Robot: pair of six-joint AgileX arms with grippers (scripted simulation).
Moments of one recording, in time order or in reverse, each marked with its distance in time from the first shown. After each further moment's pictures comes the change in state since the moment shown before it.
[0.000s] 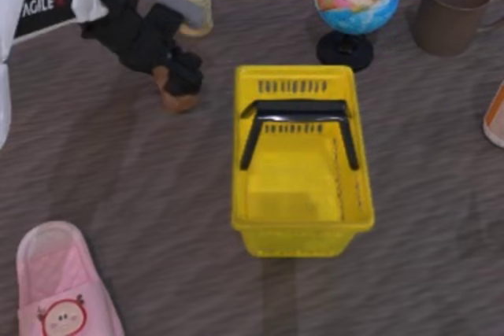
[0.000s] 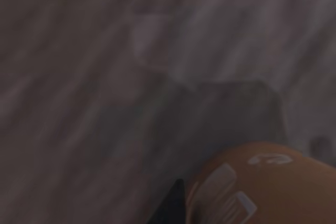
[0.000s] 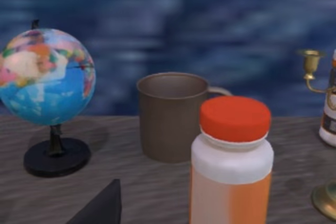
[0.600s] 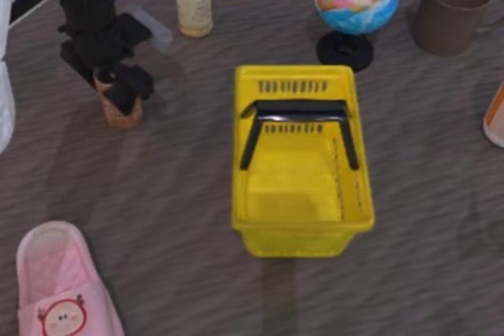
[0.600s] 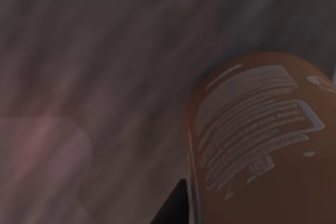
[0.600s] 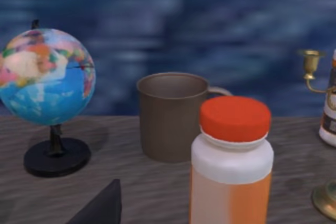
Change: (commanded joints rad) left arm 0.045 0.063 0.282 -0.554 -0.364 0.175; right arm 0.000 0.000 0.000 0.000 0.000 0.000
